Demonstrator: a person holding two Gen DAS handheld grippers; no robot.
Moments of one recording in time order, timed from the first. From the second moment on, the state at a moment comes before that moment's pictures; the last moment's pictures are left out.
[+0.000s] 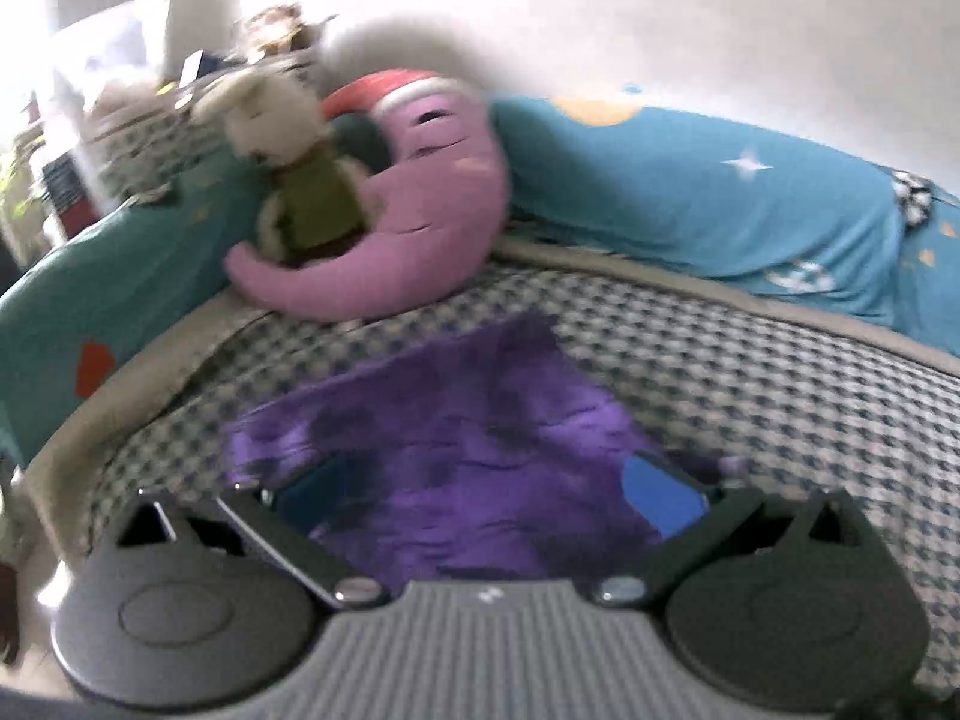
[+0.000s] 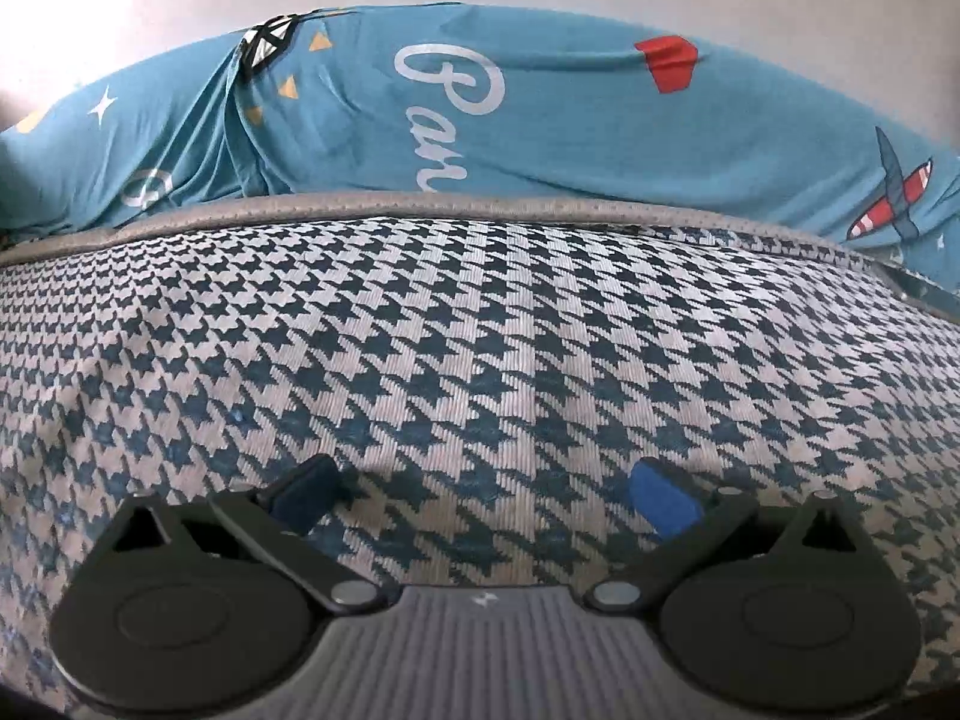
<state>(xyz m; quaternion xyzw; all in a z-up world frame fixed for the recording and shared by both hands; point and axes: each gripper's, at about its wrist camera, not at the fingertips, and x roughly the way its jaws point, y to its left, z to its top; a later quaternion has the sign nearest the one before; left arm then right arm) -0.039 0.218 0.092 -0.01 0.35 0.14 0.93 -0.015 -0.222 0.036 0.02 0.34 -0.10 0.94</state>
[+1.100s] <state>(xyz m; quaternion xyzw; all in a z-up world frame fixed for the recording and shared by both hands) -0.038 0.288 0.101 -0.06 0.39 0.19 0.90 -0.017 -0.220 0.037 0.03 0.34 -0.10 0.93</state>
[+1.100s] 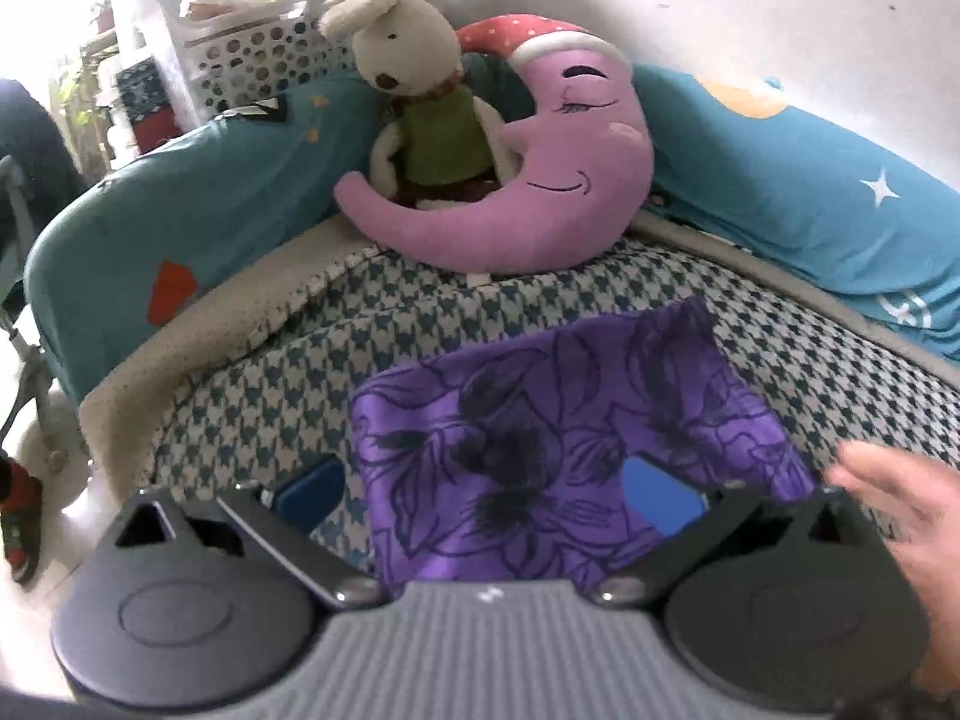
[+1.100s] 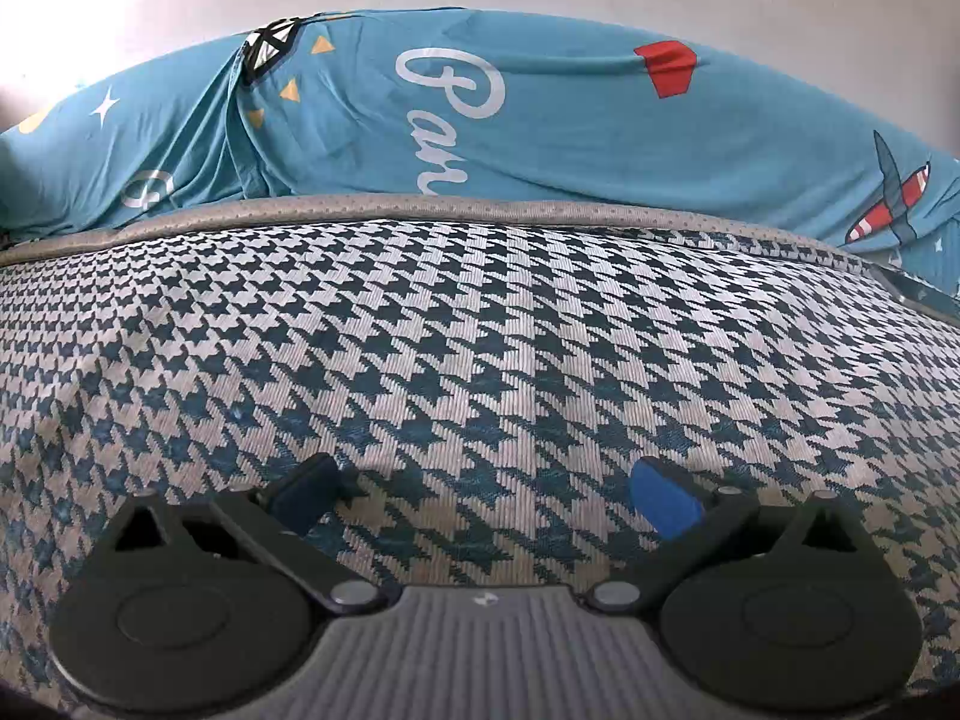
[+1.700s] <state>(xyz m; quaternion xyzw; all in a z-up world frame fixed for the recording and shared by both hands) -0.040 0.246 0.105 -0.04 0.39 0.11 0.91 -0.017 -0.220 0.037 0.03 0.34 -0.10 0.93</state>
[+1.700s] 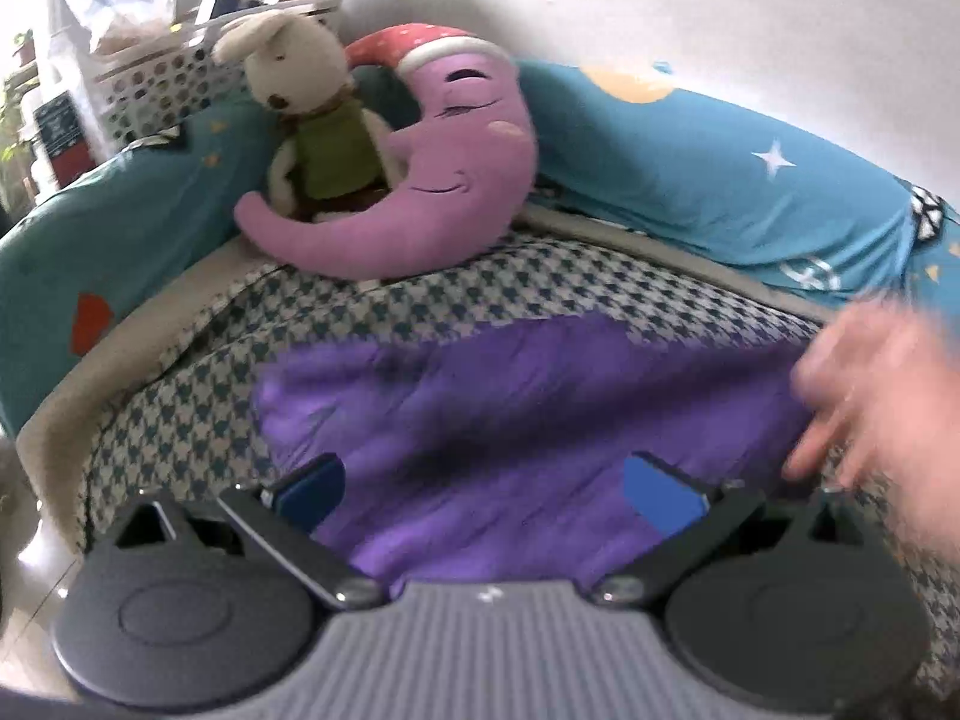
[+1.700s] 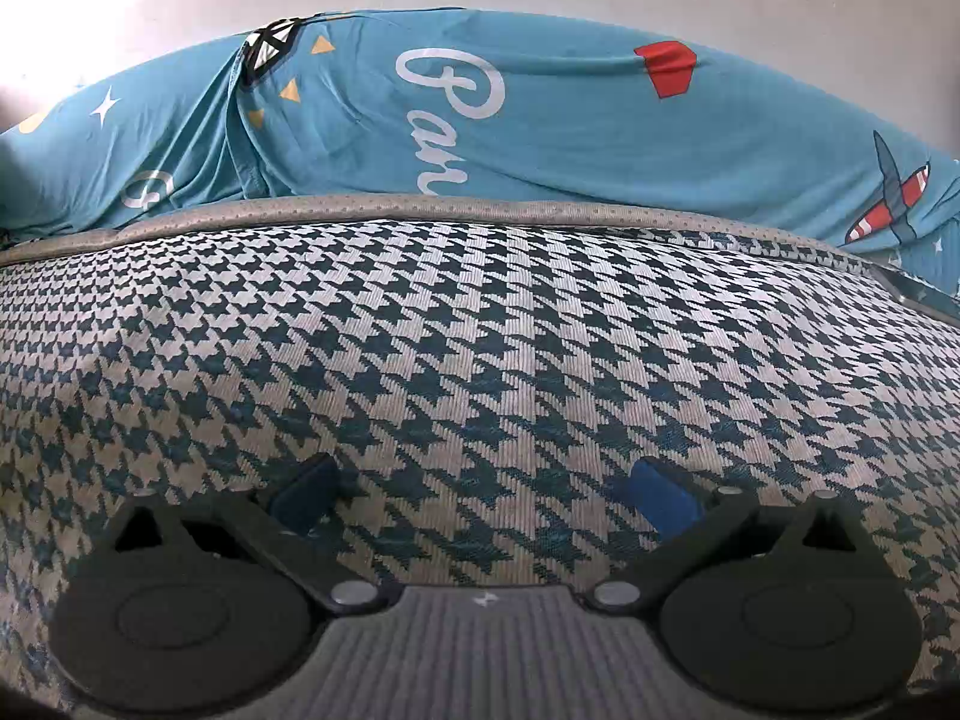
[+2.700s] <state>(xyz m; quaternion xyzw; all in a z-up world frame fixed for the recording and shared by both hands) -0.060 0.114 0.075 0.07 0.39 -0.07 0.92 -0.018 -0.220 0.036 0.02 0.34 -0.10 0.94</state>
